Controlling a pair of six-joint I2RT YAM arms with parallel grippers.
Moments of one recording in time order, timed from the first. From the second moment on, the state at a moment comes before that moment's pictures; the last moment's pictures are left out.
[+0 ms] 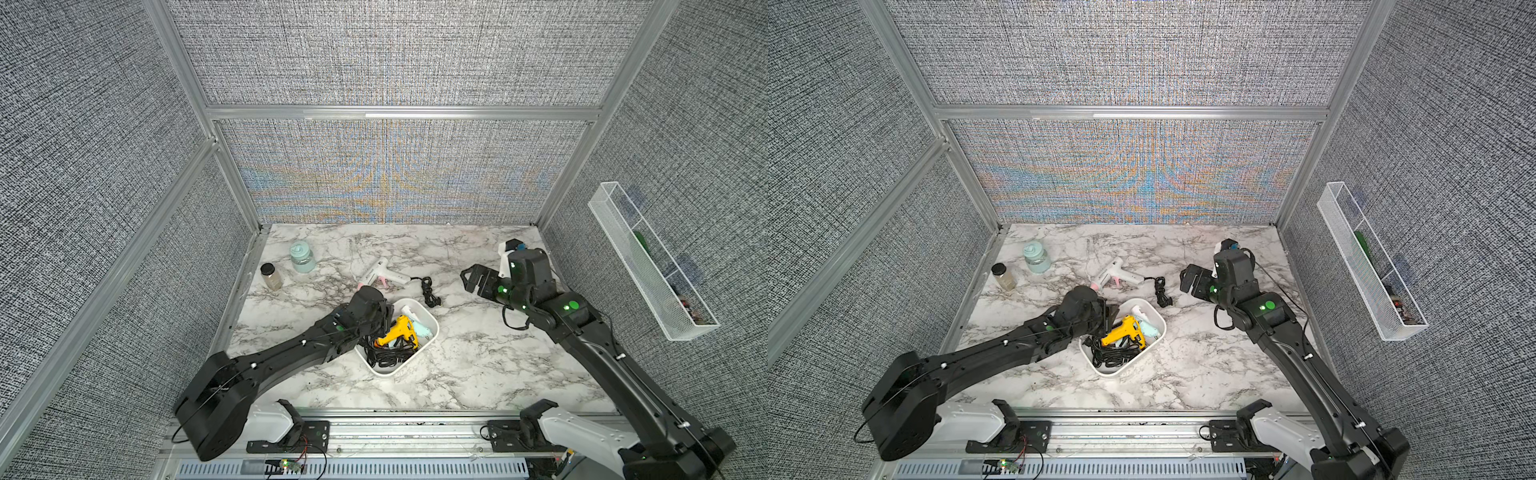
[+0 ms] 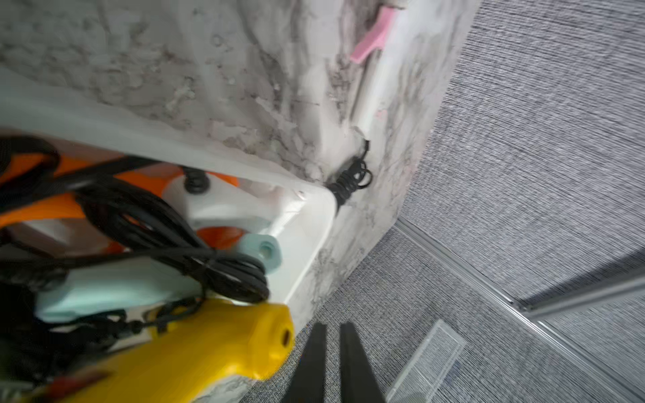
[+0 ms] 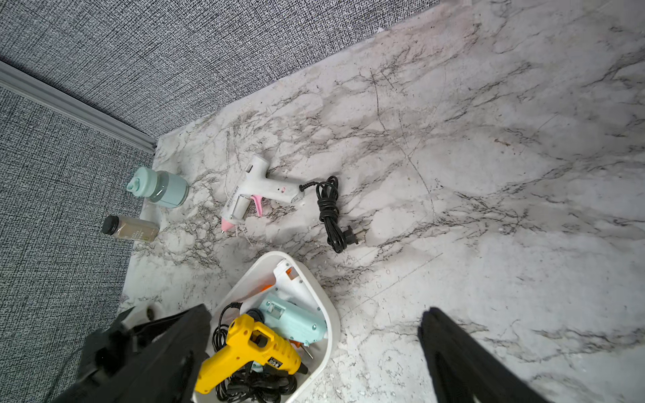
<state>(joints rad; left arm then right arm) -0.80 1.29 0.77 -0.09 -0.06 -2.05 0.43 1.09 1.14 -0.69 0.04 0.62</state>
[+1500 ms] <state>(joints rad) -0.48 0.62 0.68 -0.78 -0.07 -1.83 0.59 2.47 2.14 -0.80 0.06 -0.44</state>
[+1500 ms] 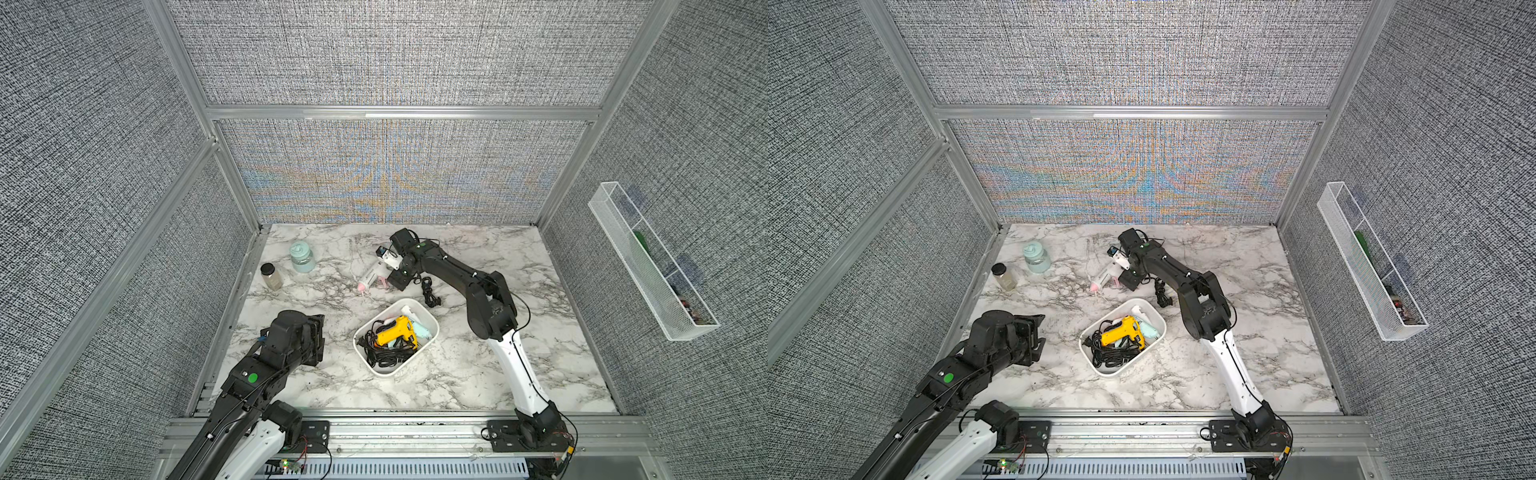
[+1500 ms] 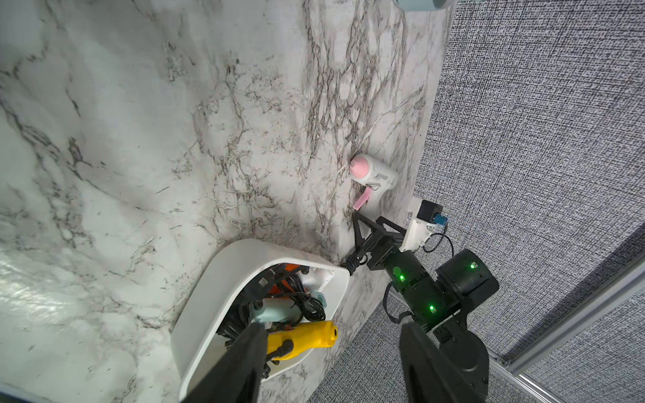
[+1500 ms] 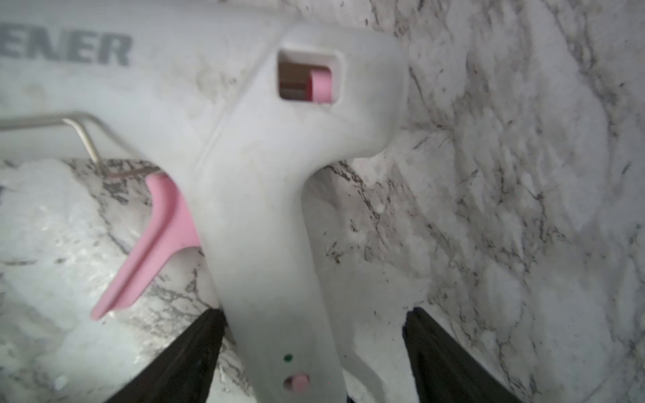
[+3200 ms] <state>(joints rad) -0.48 0.60 0.81 -0.86 -0.11 -1.74 0.96 1.32 1.12 -0.22 0.29 1.35</state>
